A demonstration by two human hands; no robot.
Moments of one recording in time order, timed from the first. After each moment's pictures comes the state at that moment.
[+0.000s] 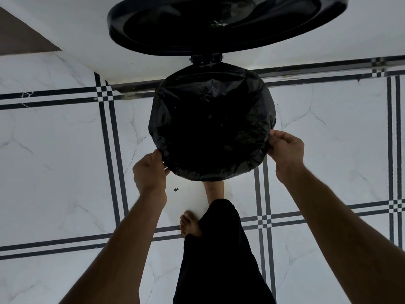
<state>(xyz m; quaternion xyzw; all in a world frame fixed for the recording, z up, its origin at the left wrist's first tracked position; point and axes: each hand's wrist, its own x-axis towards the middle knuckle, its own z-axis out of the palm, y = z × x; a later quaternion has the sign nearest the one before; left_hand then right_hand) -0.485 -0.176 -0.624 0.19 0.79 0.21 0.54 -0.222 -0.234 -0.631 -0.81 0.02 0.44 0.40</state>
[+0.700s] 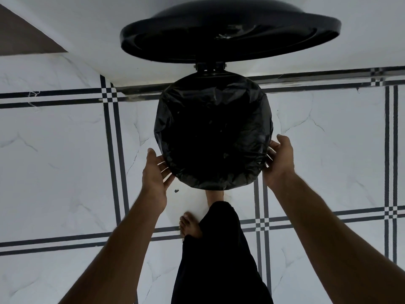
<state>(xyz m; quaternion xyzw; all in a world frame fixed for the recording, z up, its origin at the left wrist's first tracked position) -0.488 -0.169 -0.607 0.06 0.74 0.18 0.64 -0.243 -0.221 -0.613 -0.72 0.21 0.50 0.44</state>
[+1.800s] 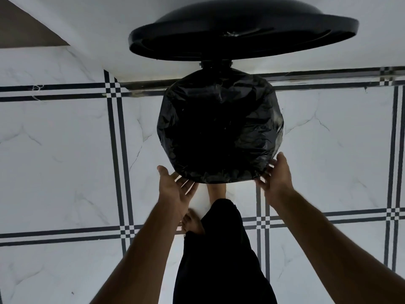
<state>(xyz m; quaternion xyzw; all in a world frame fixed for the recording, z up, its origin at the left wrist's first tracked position) -0.473 -0.200 -0.619 -0.14 0.70 0.22 0.67 -0.257 -0.251 -0.624 -0.75 0.22 0.49 0.39</state>
